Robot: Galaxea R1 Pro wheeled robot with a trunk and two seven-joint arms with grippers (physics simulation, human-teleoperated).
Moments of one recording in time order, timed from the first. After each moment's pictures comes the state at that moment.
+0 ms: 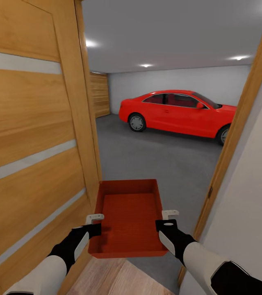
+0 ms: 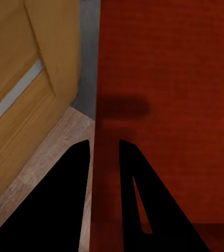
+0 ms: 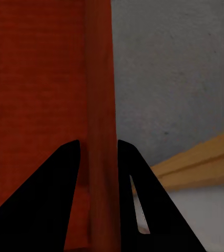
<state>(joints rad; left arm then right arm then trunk) -0.67 -0.06 -0.01 -0.46 0.12 0.30 0.04 -0.81 0.10 0.58 -0.23 -0.50 0.14 -0.38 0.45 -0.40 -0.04</state>
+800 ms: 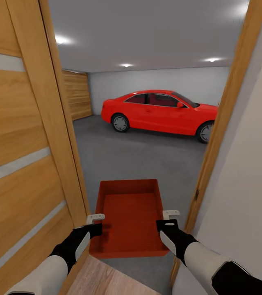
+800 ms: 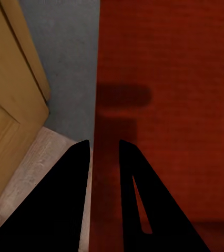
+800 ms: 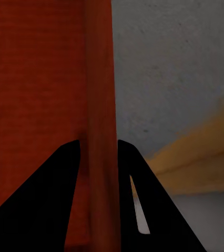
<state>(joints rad) -0.67 -0.07 -0.01 -0.46 0.12 0.30 0.05 -0.81 0.09 0.58 -0.23 -0.51 0.14 -0.37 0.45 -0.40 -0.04</state>
